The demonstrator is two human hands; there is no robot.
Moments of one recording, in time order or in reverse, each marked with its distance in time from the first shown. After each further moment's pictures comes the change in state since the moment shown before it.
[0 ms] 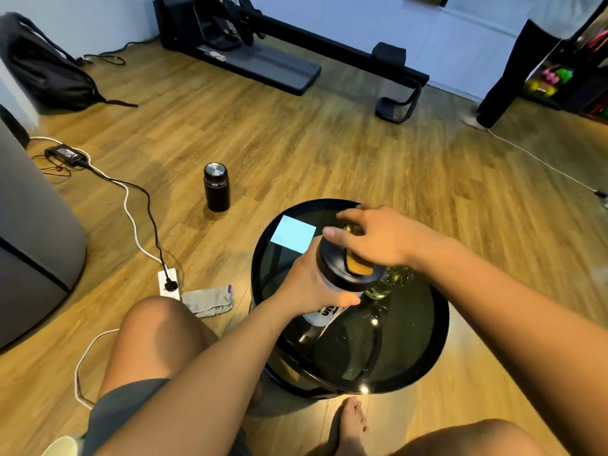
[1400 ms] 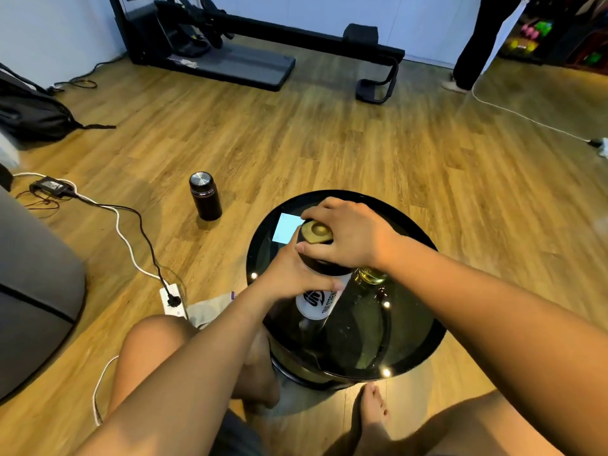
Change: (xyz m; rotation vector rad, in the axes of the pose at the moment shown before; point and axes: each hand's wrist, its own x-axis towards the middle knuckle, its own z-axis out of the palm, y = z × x) left_hand 0.014 -0.002 -0.024 -0.088 -0.117 0.030; right_hand 0.015 -0.003 0.036 0.024 0.208 -0.149
